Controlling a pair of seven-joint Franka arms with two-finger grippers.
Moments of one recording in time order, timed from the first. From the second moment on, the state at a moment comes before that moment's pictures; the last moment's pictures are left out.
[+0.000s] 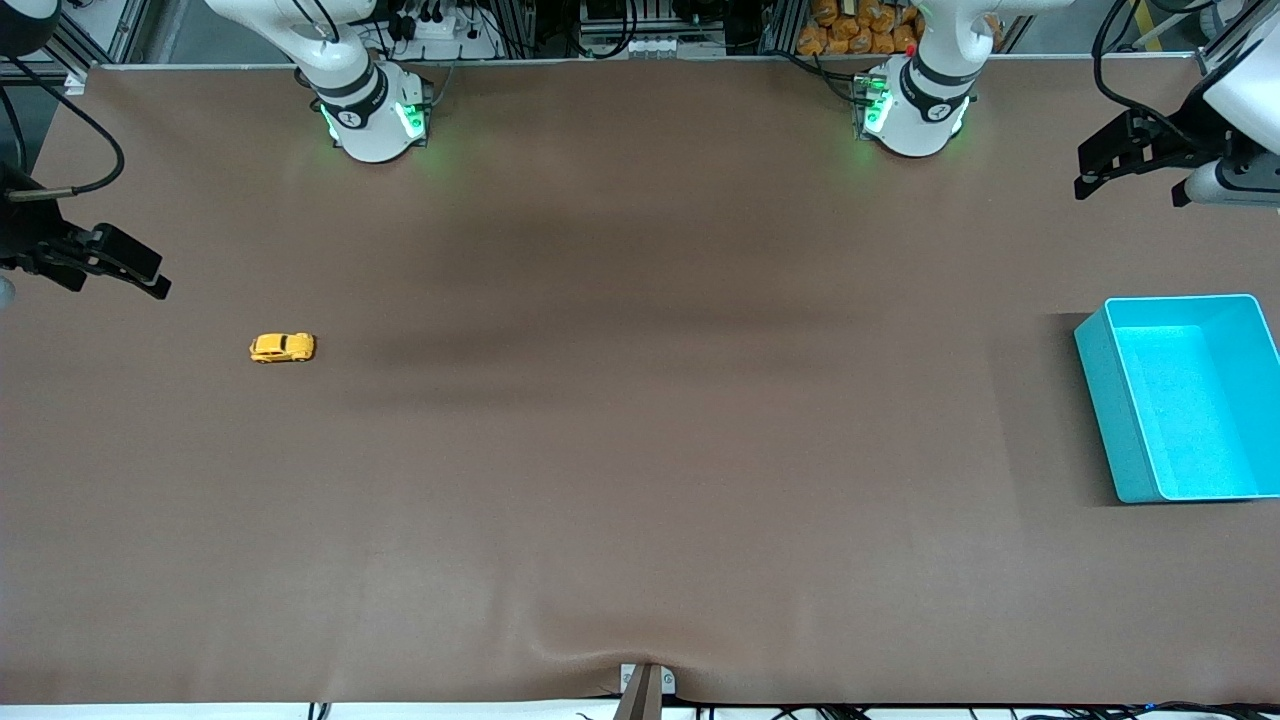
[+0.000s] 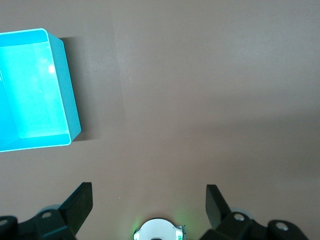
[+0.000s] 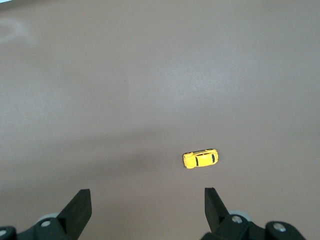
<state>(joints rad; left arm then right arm) -0.05 -0.07 -0.05 -1.51 -0.01 1.38 -0.02 -0.02 -0.01 0.01 -1.59 0.02 1.63 0.11</state>
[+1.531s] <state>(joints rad) -0.02 -0.03 -0.05 -1.49 -0.01 1.41 -0.02 0.03 0.05 0.01 -1.64 -0.01 1.61 -0.25</state>
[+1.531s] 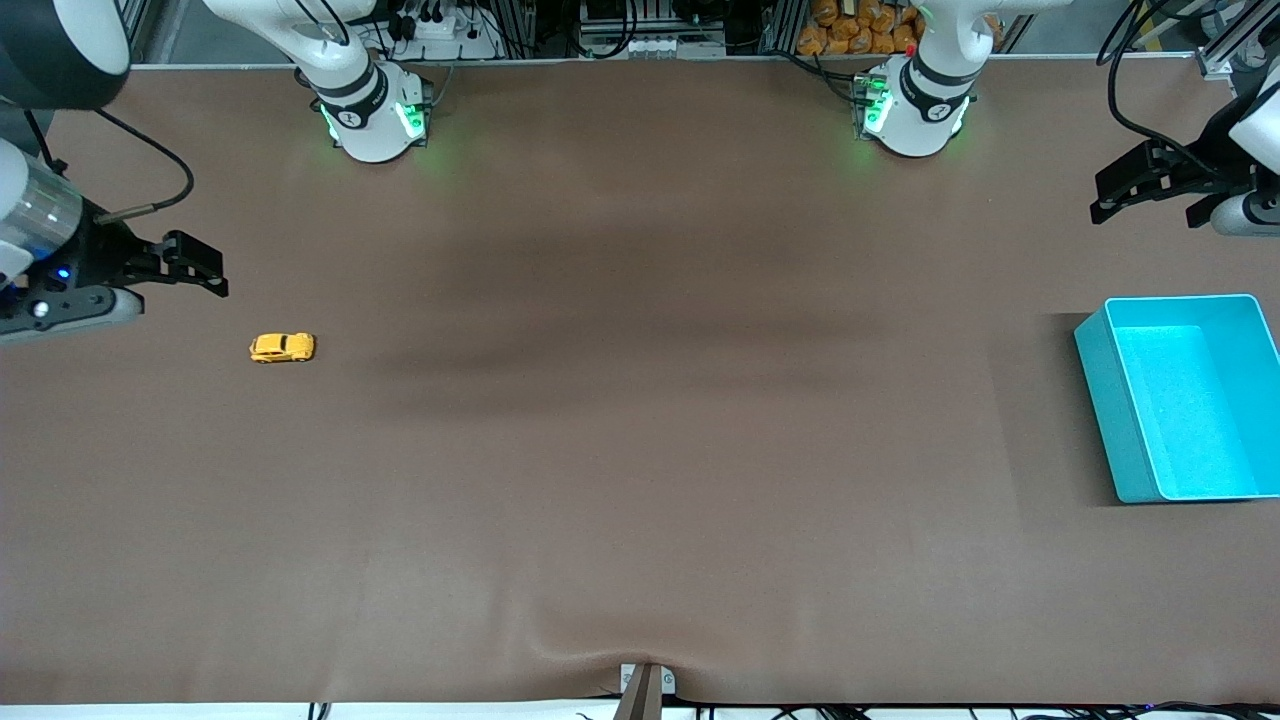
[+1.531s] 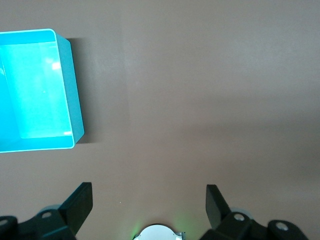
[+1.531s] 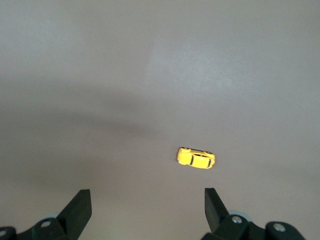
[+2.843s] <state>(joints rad) -0.02 -0.03 -0.04 -1.49 -0.01 1.41 -0.02 -0.06 0.16 -0.01 -1.90 -0.07 1.96 -1.21</state>
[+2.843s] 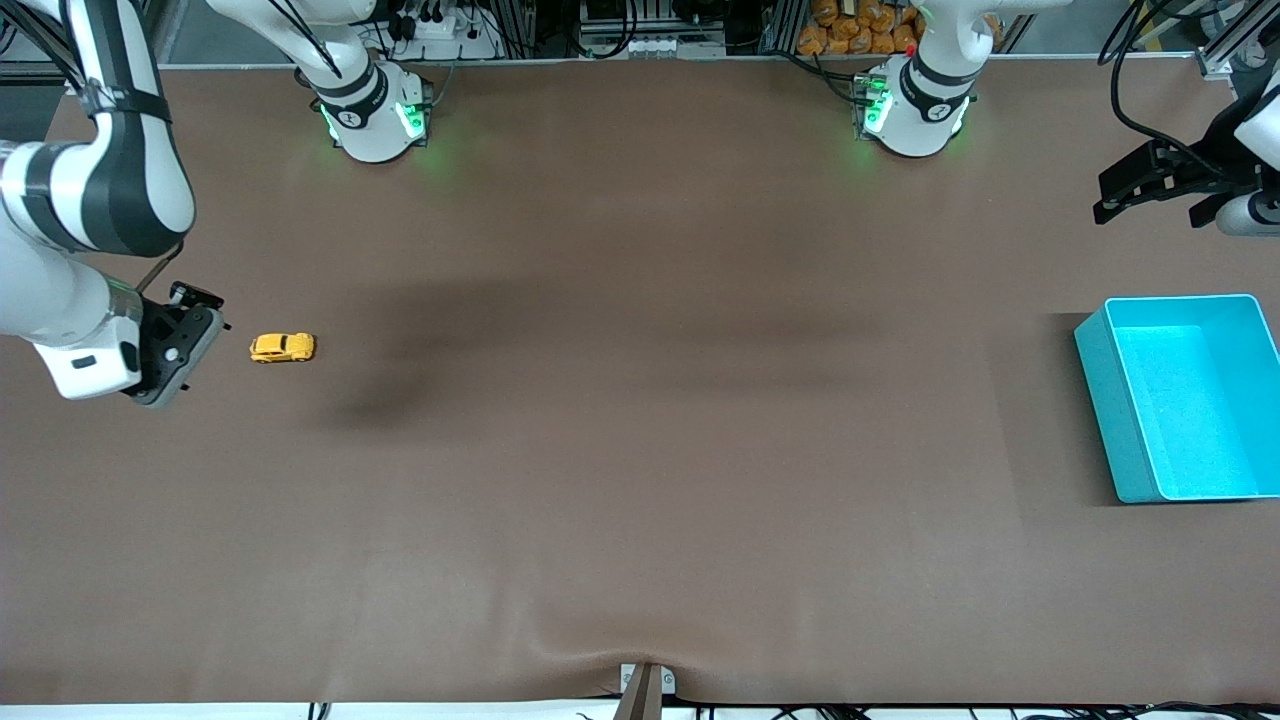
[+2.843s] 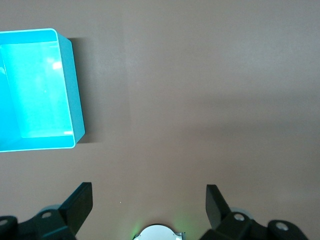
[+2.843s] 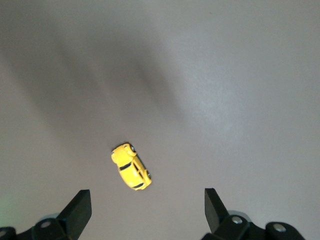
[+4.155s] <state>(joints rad) -0.01 -0.03 -0.04 -1.49 -0.01 1.41 -0.02 -0.16 0.22 -0.01 -2.23 -0.01 2.37 -1.64</state>
